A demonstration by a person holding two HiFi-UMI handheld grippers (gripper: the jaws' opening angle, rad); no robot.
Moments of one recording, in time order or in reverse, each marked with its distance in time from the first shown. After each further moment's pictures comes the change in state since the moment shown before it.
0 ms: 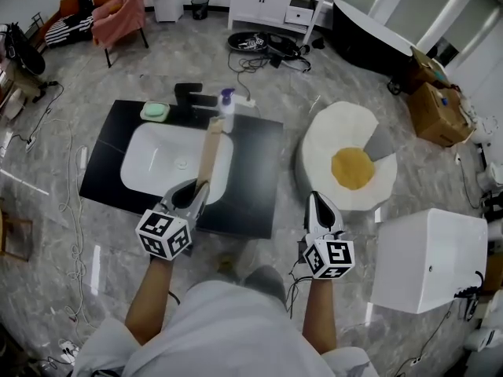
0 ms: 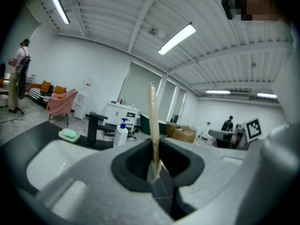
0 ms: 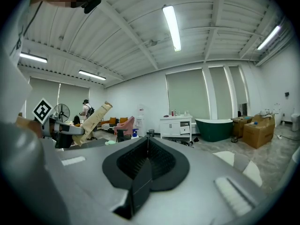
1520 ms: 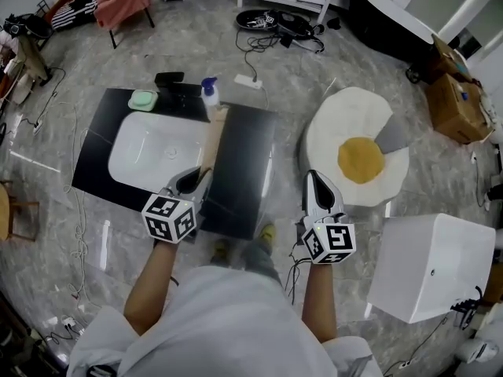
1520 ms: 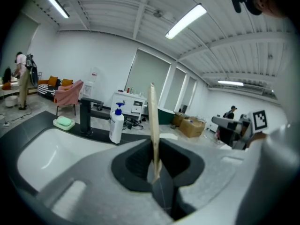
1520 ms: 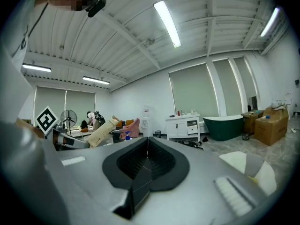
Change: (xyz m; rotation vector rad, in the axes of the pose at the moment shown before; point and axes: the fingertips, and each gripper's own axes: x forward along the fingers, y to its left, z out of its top) left arm 0.135 -0.015 -0.034 -0.044 0.145 0.112; right arm 0.076 -0.109 0.004 0.037 -0.015 0.109
